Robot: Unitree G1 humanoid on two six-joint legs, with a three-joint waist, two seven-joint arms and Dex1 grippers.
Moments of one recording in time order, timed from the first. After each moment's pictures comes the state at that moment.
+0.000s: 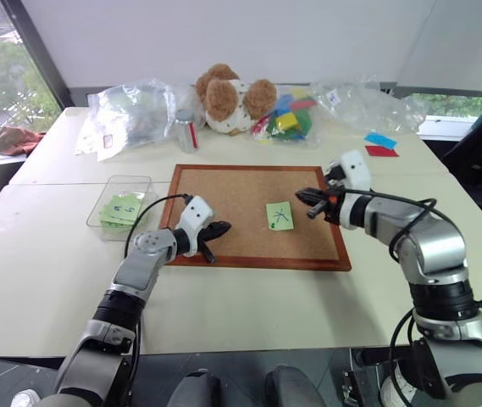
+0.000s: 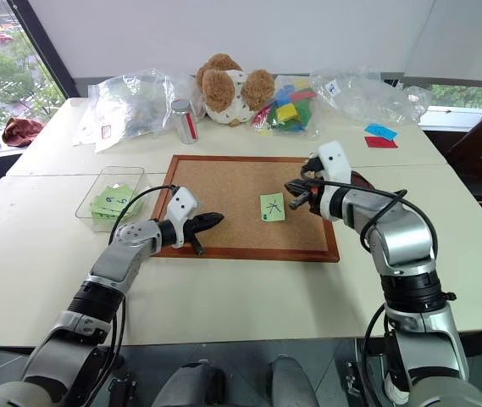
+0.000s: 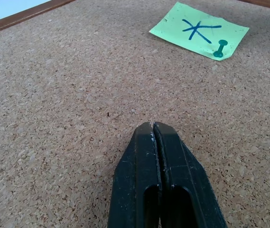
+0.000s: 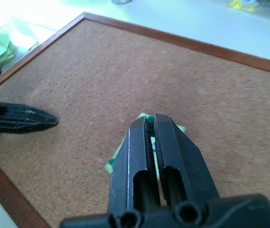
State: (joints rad) left arm -0.52 0.33 -0.17 0.34 -0.12 0.23 -0.78; right arm -0.63 -0.55 -0.03 -0.13 0.29 0.92 0.58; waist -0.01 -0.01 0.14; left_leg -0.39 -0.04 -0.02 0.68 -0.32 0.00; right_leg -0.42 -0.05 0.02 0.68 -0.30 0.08
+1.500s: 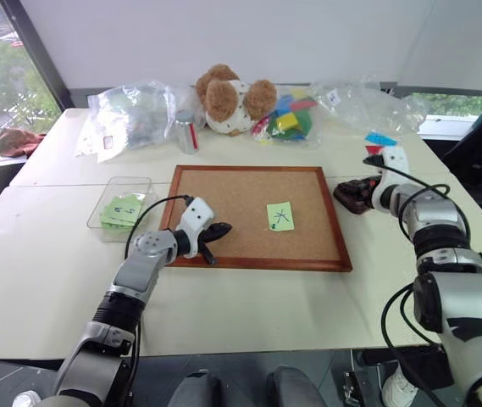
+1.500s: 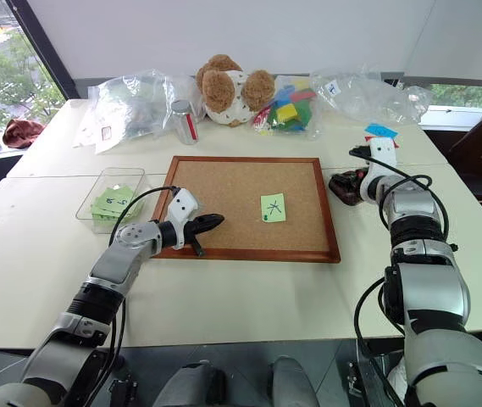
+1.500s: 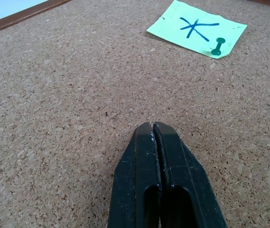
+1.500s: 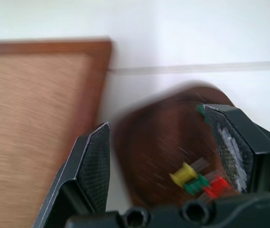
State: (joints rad) left arm -0.51 0.33 -0.17 0.32 -0.12 0.23 -0.78; right arm -0.97 -0.58 -0.10 0.88 0.10 0.42 0.60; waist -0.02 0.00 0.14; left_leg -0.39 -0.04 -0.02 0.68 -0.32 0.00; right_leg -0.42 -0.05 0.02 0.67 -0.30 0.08
